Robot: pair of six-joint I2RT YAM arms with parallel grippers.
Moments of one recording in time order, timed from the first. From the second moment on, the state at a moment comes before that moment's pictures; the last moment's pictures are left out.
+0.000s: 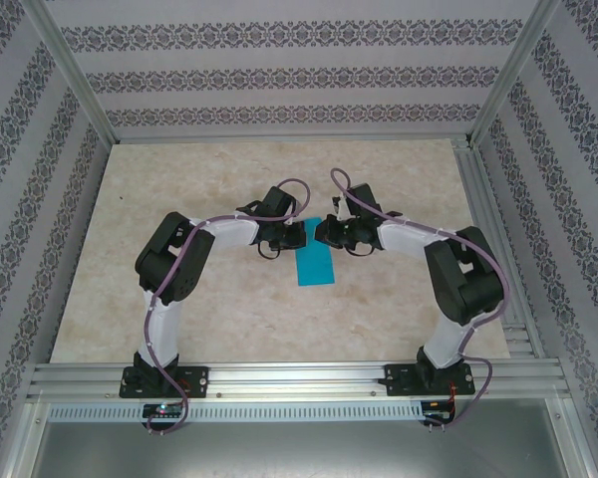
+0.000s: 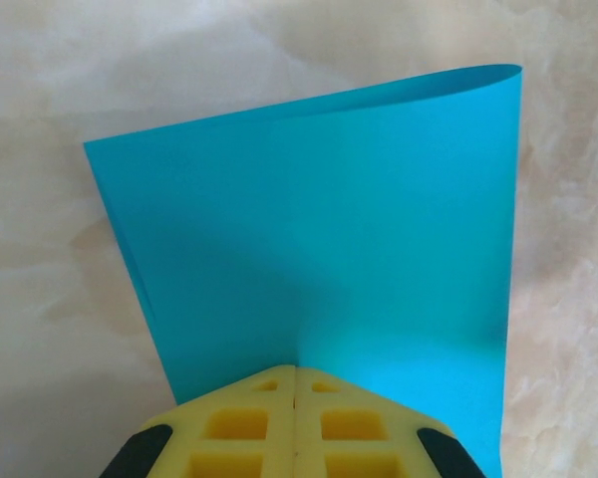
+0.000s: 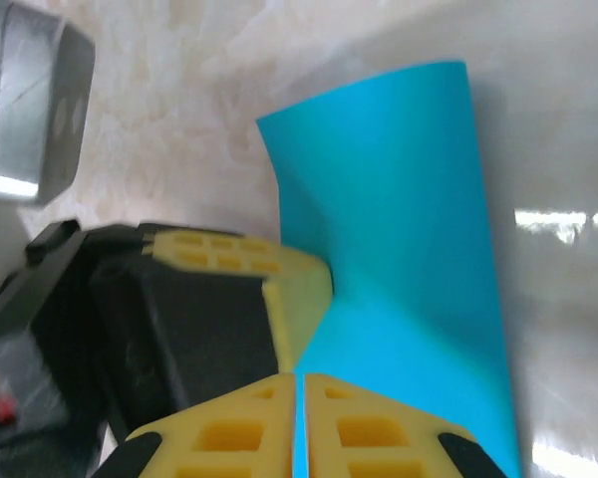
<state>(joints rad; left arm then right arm) -0.59 2.07 1.30 -0.23 0.34 -0.62 0.42 1.79 1.01 -0.15 -0.48 0.64</state>
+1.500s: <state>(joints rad) -0.59 2.07 1.30 -0.23 0.34 -0.60 0.35 2.00 1.15 -0.03 -0.46 0.75</state>
